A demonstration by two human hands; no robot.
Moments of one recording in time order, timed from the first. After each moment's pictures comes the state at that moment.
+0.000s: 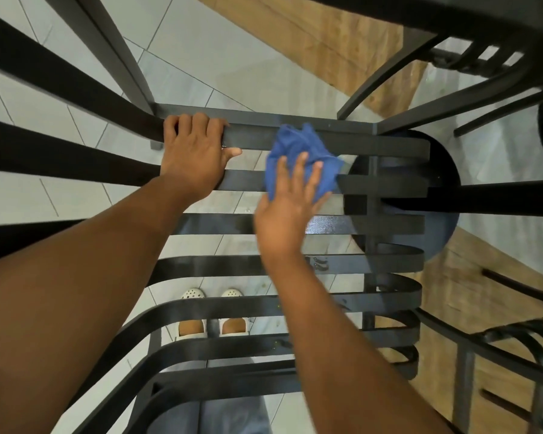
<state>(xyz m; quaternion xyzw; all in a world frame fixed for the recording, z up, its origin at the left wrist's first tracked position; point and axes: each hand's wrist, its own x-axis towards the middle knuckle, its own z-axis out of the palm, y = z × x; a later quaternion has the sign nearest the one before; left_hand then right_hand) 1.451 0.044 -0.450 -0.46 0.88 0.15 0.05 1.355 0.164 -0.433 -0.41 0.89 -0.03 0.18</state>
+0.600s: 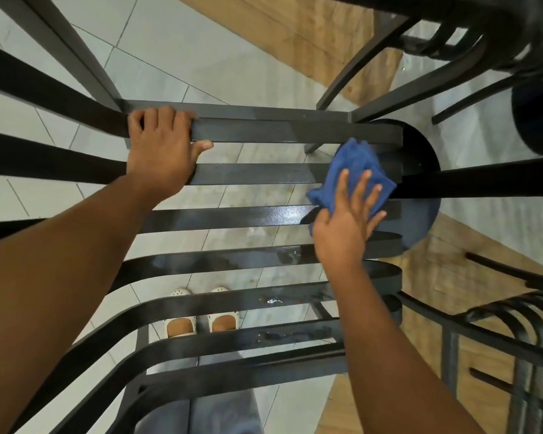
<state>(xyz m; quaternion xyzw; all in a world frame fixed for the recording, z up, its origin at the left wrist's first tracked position) 1.452 0.044 -0.454 -0.45 0.89 0.12 0.02 1.271 0.236 -0.412 -0.33 0.93 0.03 0.16</state>
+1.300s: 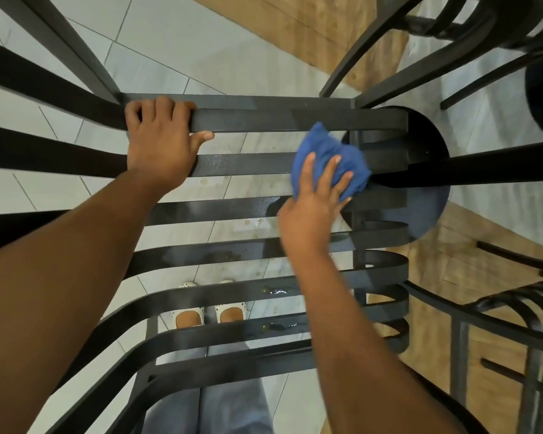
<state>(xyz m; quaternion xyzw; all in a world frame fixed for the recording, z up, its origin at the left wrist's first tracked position) 1.452 0.046 -0.454 -0.45 0.89 0.10 -0.02 1.315 0.210 -0.418 -0.34 0.92 -0.01 0.18</state>
